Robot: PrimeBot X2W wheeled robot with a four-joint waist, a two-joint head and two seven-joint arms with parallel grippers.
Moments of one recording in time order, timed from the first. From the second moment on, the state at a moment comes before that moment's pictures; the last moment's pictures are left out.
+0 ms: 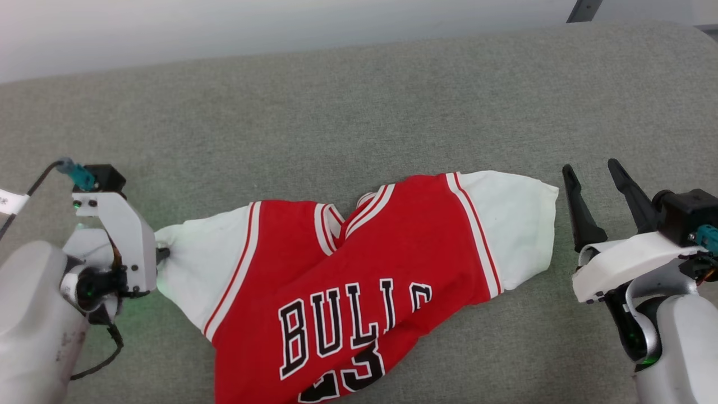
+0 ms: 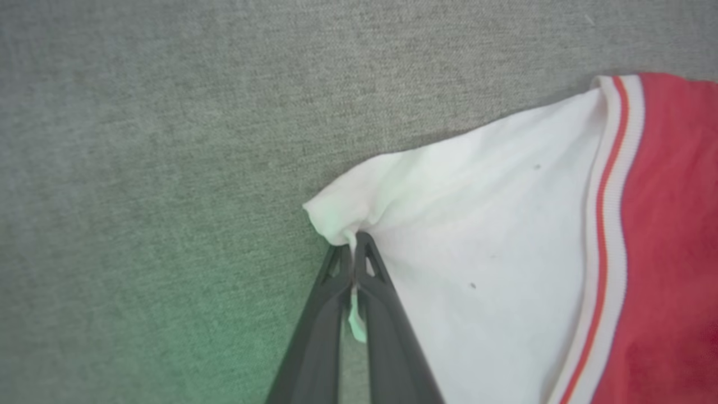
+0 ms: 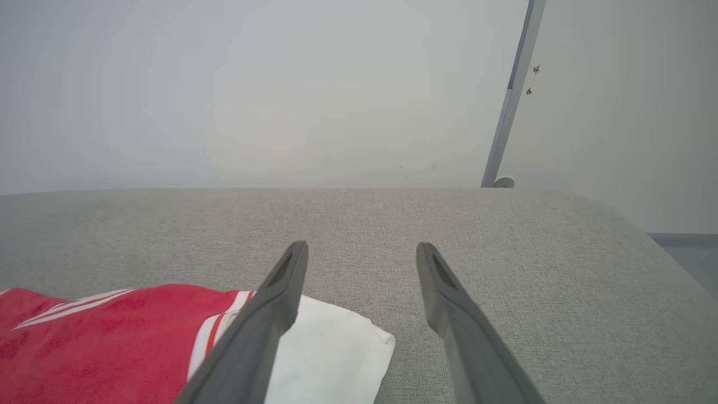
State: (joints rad) left arm -0.74 0.59 -0.50 0.72 -0.89 -0.11 0.70; right arm -0.37 -0.13 0.03 0.20 0.21 0.13 -0.01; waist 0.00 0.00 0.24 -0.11
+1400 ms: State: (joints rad) left arm -0.88 0.54 -0.54 0.64 -0.88 -0.11 0.68; right arm -0.76 -0.25 0.09 0.61 0.42 0.13 0.58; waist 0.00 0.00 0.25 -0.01
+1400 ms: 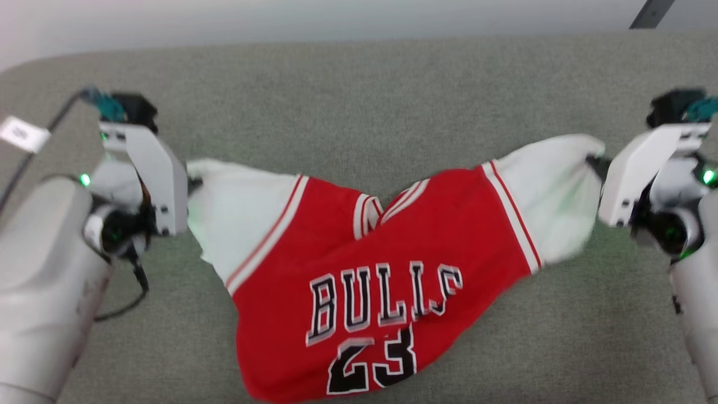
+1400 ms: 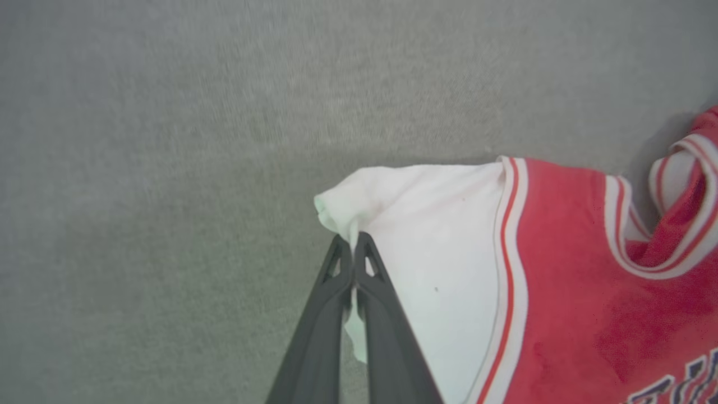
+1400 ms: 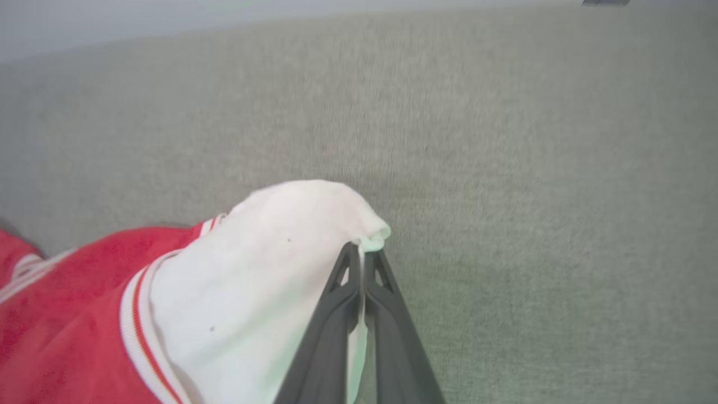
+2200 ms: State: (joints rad) left arm -1.33 0.57 -0.47 0.70 -0.75 -0.07 0.47; right arm -1.12 -0.32 0.25 0.57 0.46 0.13 0.25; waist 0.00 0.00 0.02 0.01
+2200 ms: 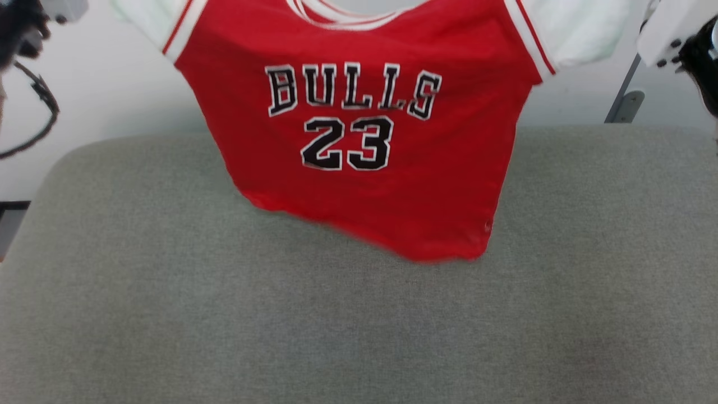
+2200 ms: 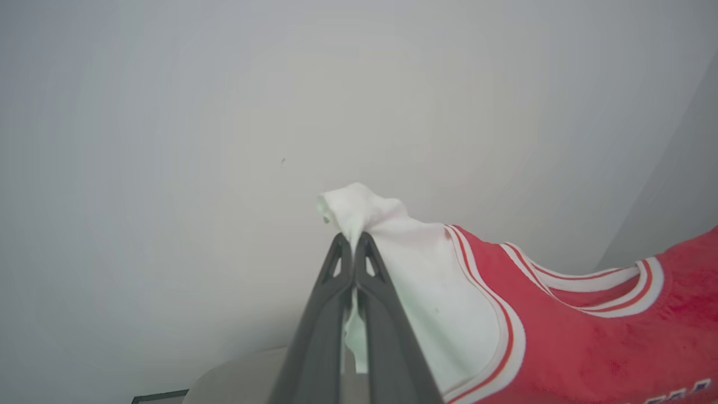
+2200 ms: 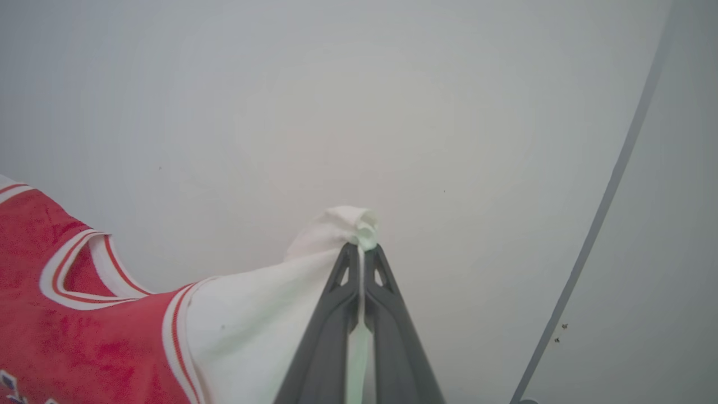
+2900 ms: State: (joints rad) left arm -1.61 0.50 -0.50 0.83 -0.72 -0.10 0.38; right arm -1.45 -0.34 0.36 0.79 0.46 0.13 0.11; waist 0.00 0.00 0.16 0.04
